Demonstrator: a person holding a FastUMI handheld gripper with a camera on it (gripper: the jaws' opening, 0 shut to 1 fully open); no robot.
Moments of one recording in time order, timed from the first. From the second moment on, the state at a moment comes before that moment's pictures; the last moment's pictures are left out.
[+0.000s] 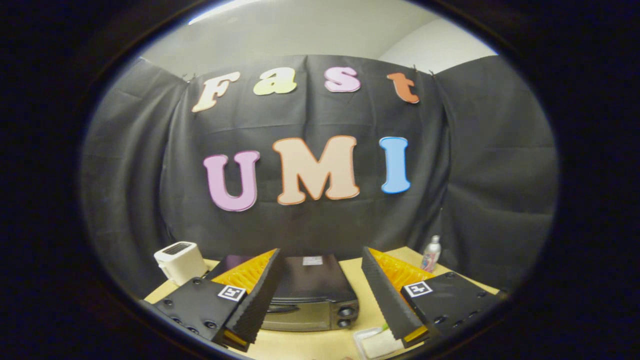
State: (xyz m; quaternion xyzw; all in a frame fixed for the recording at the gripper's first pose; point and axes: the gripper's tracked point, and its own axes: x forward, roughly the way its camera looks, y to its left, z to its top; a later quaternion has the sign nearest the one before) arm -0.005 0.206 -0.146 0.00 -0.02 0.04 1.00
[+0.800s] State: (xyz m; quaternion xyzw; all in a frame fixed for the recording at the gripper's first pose) arm 0.045 0.274 -0.284 -0.02 0.07 0.07 0.99
